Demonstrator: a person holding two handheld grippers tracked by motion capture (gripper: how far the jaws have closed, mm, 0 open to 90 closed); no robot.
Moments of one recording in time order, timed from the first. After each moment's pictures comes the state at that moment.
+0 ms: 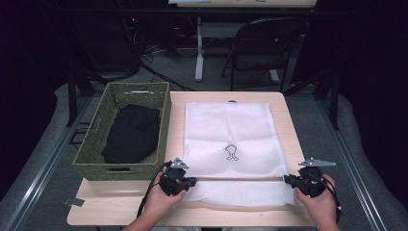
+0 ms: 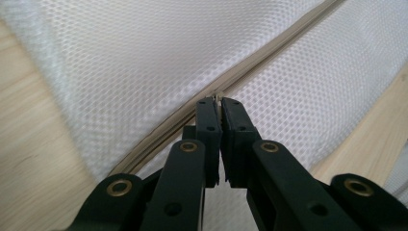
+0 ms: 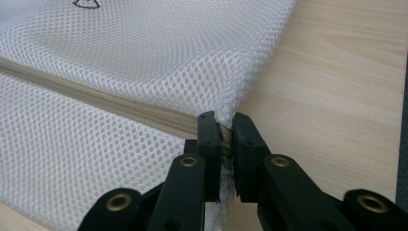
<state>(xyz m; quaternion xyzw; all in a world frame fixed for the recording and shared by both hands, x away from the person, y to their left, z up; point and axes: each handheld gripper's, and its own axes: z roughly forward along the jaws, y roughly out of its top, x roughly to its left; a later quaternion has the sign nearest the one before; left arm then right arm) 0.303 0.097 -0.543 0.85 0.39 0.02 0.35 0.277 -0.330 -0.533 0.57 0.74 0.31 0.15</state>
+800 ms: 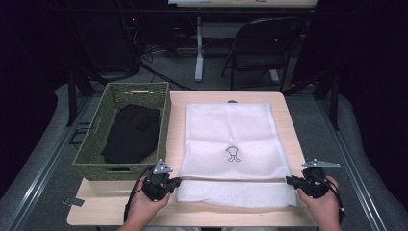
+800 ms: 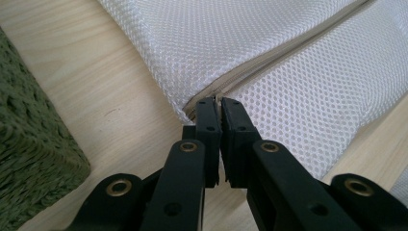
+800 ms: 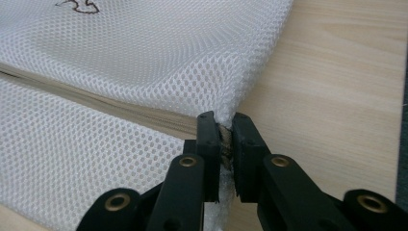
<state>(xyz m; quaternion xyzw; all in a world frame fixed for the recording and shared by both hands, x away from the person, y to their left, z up) 0.284 0.134 -0.531 0.84 0.41 0.08 0.35 0.275 -0.338 -0.536 0.58 0.74 0.32 0.13</state>
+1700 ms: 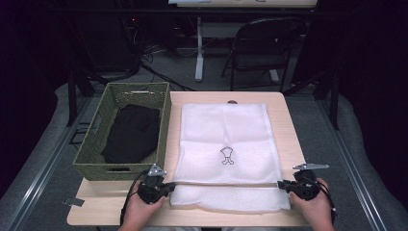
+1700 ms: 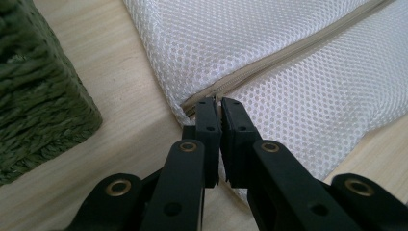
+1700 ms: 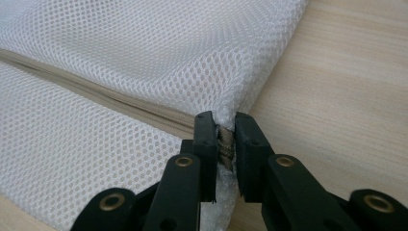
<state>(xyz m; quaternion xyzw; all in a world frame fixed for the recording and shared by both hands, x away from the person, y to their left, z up) 0.285 0.151 -0.558 0.83 0.45 0.05 0.33 0.279 -0.324 -0.556 0.56 0.75 0.32 0.10</state>
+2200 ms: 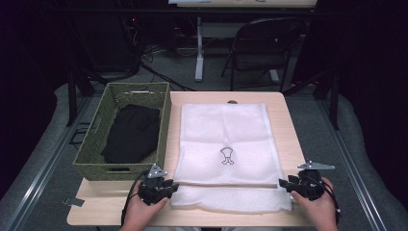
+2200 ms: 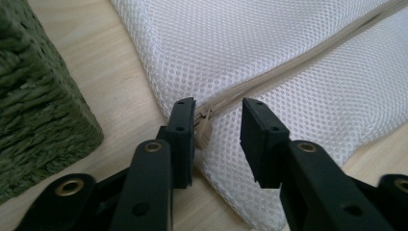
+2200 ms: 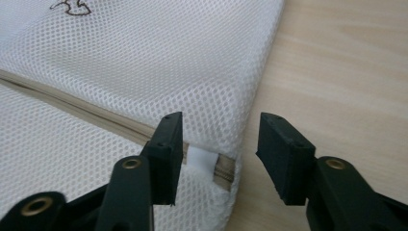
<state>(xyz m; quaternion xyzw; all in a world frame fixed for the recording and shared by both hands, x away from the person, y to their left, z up) 0.281 0.148 -0.554 0.83 0.44 0.08 0.35 0.275 -0.331 -0.547 0.56 0.74 0.33 0.14</state>
